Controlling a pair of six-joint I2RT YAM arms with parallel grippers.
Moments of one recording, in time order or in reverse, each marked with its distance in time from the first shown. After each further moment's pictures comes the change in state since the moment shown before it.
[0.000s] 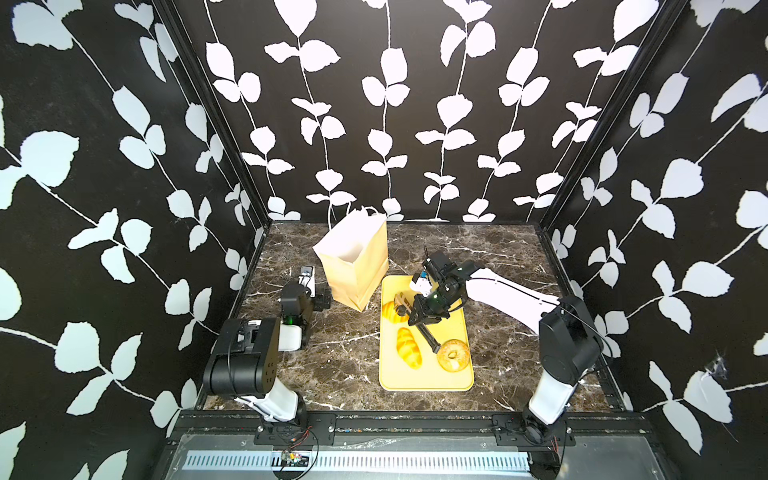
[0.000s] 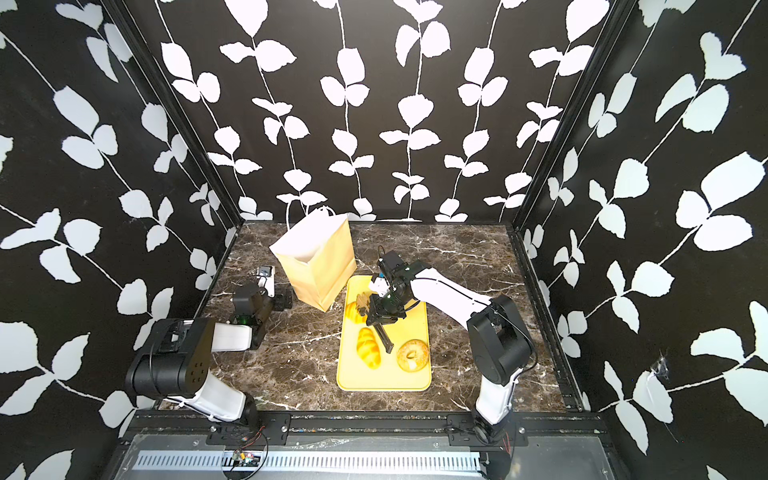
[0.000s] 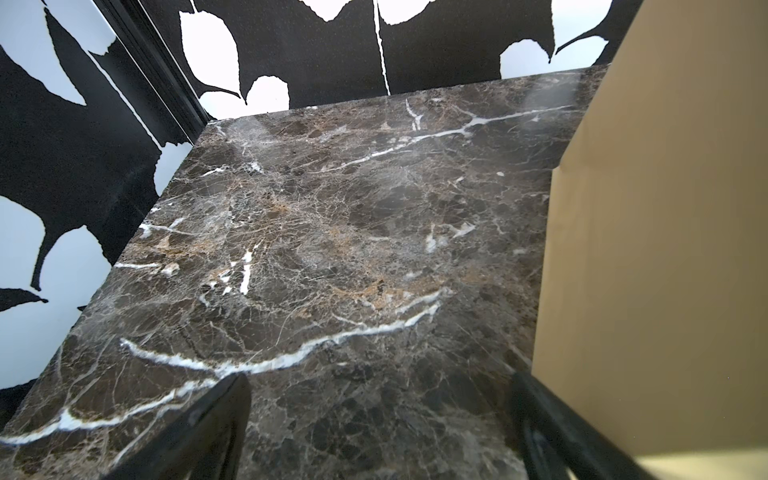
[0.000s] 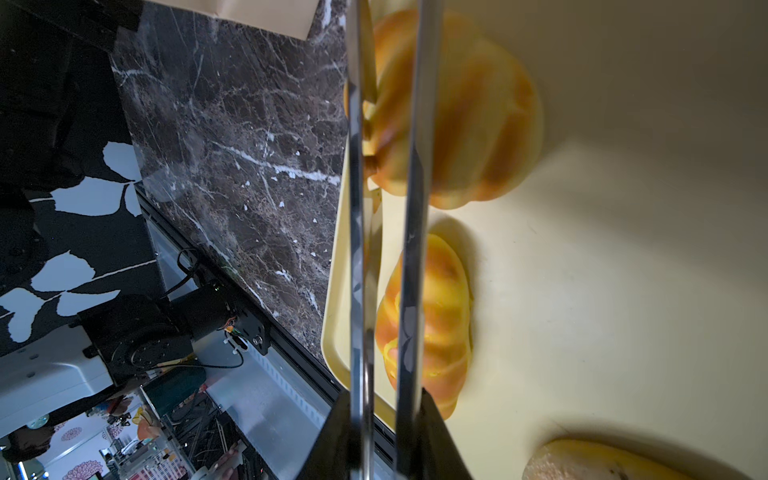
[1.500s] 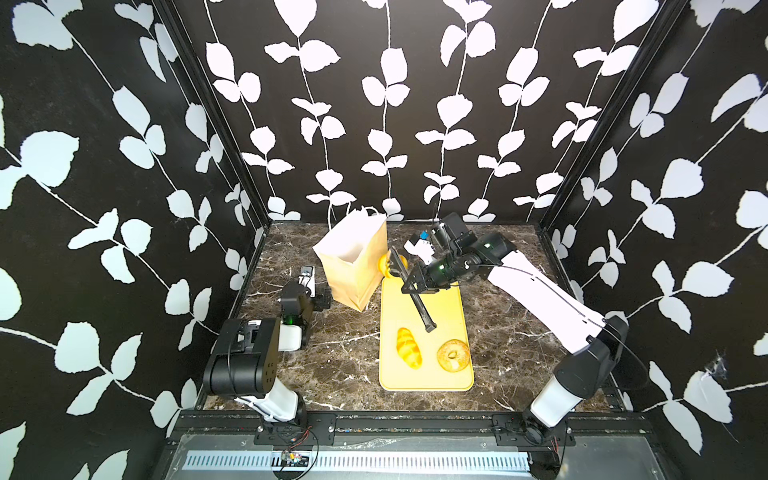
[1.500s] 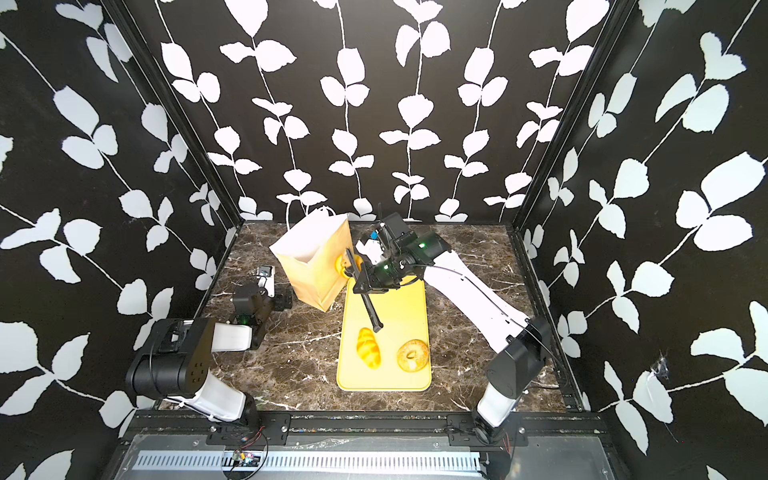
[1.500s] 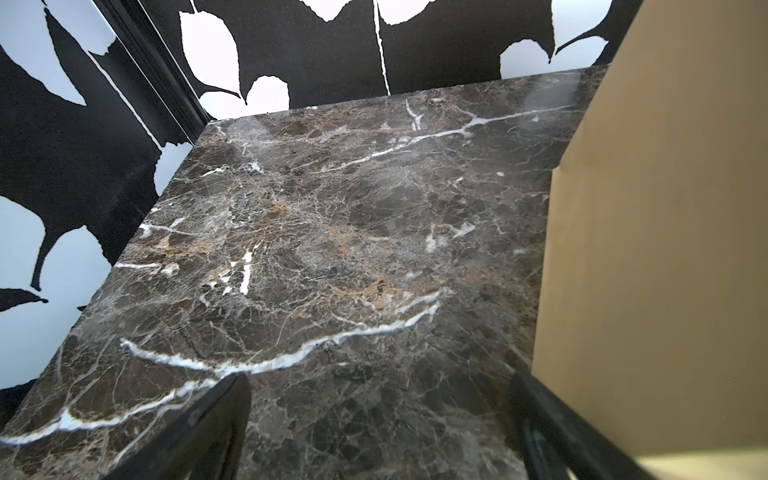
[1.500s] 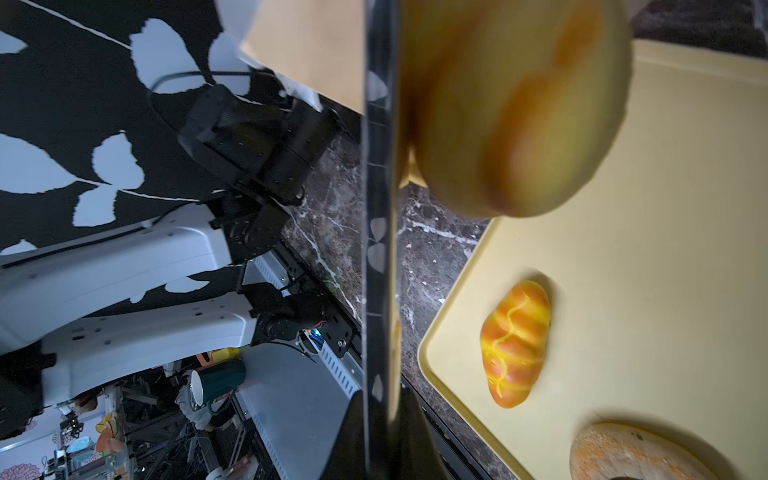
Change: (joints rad) left arm 0.000 0.000 0.000 0.000 0.000 0.000; right arm 0.048 -0.108 0.443 -0.195 0.006 0.008
